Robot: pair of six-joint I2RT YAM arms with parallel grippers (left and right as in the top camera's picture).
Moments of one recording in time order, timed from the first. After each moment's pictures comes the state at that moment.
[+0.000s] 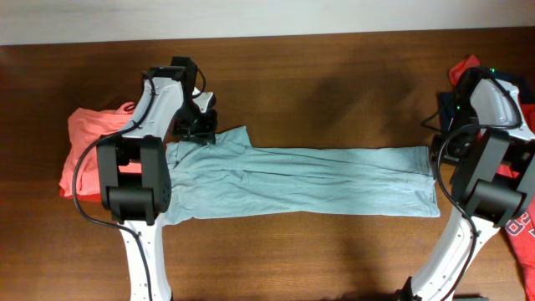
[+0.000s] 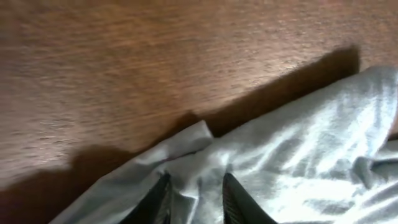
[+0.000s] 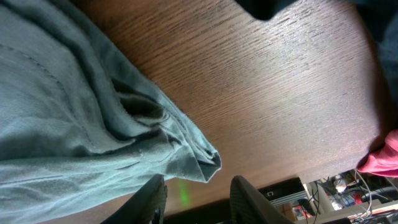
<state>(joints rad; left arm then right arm) -0.11 2.35 1.91 -1.17 0.22 0.01 -0.38 2.29 1.84 -1.60 0.13 0.16</state>
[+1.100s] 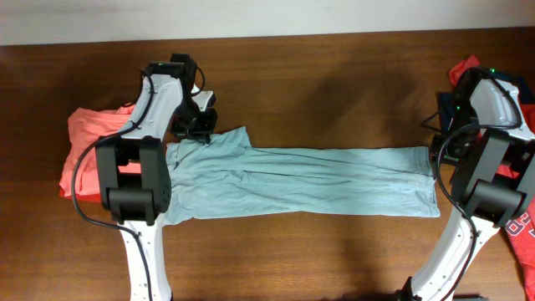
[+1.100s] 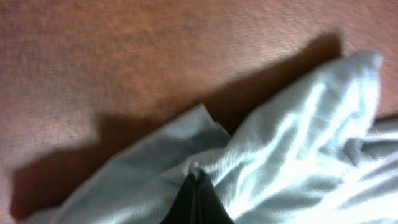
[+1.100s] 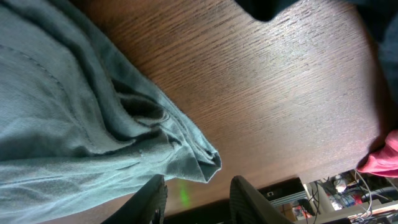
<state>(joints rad) -0.11 2.34 1.95 -1.24 0.22 0.04 -0.38 2.29 1.84 -1.60 0.13 0.16</state>
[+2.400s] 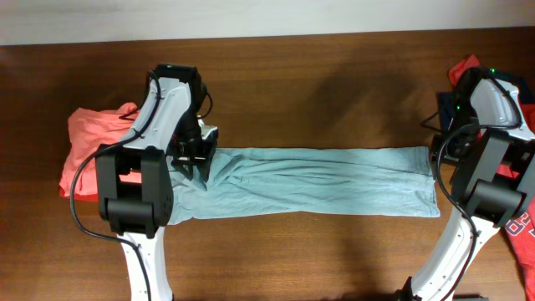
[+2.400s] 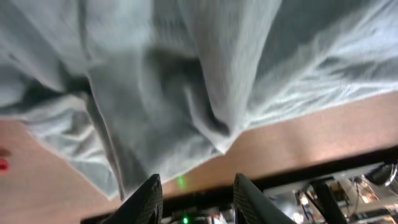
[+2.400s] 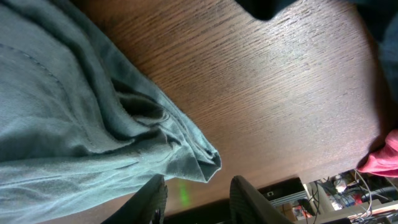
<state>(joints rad) -0.17 2.23 1.86 -1.65 0.12 0.09 -0.38 2.29 1.84 -1.60 0.13 0.16</state>
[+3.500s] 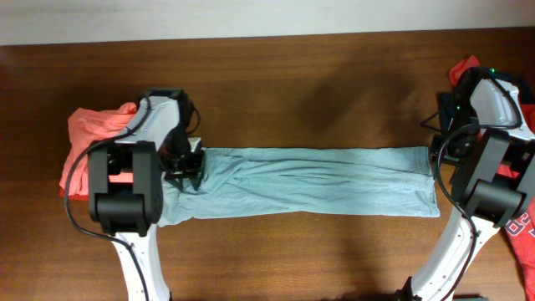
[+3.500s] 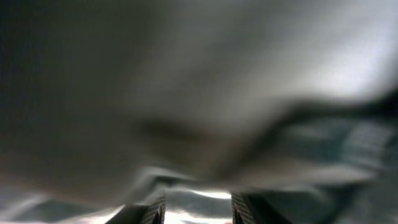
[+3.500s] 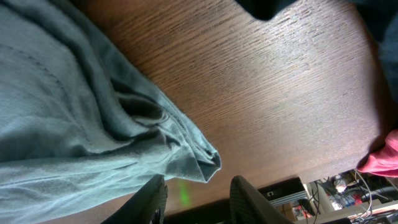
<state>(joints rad) -0.08 2.23 1.61 -1.37 0.06 -0.05 -0.38 2.29 1.84 -1.60 0.13 0.16</state>
